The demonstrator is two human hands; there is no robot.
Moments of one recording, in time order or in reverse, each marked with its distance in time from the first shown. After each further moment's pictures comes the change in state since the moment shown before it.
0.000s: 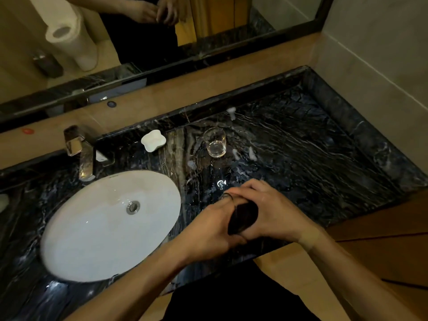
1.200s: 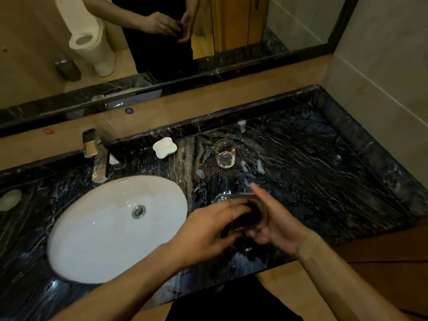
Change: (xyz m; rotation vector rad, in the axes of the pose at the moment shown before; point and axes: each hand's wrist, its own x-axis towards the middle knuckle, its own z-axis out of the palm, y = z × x) left_hand -0.012 -0.023 -0.016 0.234 0.263 0.288; right_hand 0.013 -0.030 0.001 1.294 -0.137 0.511
